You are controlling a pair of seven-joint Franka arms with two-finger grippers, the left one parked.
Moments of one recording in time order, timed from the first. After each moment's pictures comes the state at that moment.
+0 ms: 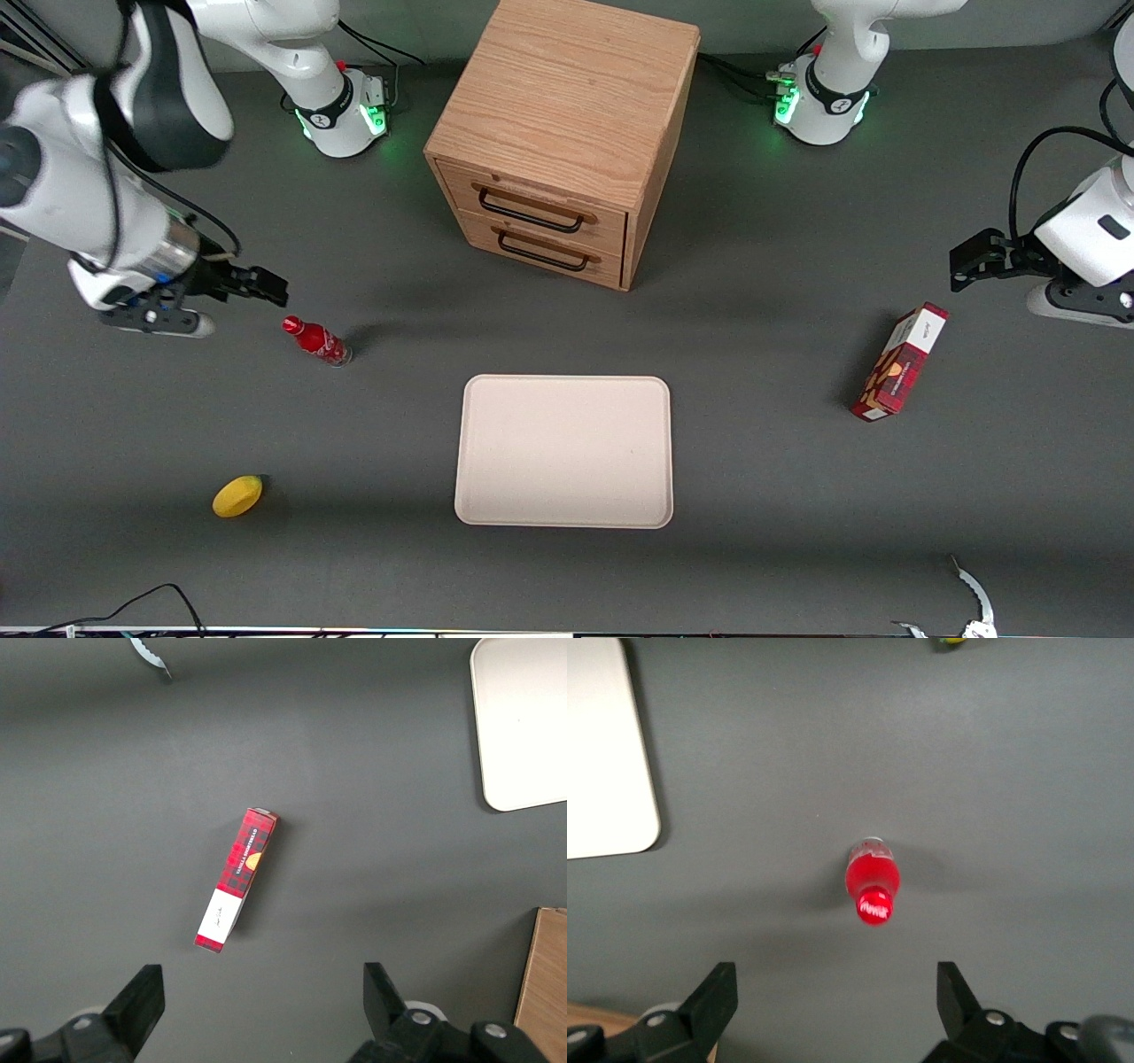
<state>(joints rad) 0.01 -0.01 0.10 -2.09 0.03 2.06 0.24</state>
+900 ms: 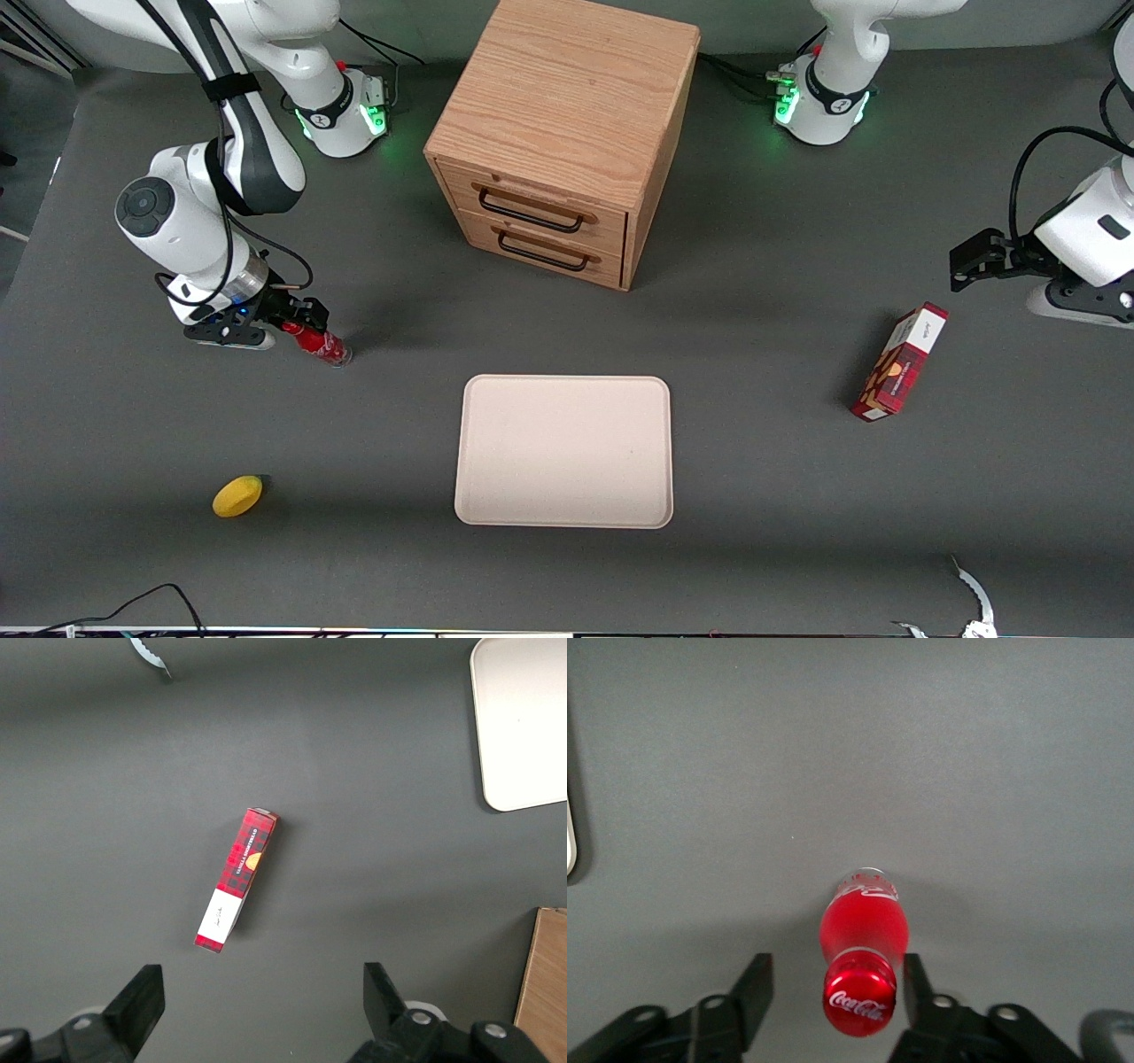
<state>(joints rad) 0.01 0.05 0.09 -2.34 0.01 2.46 0.24</state>
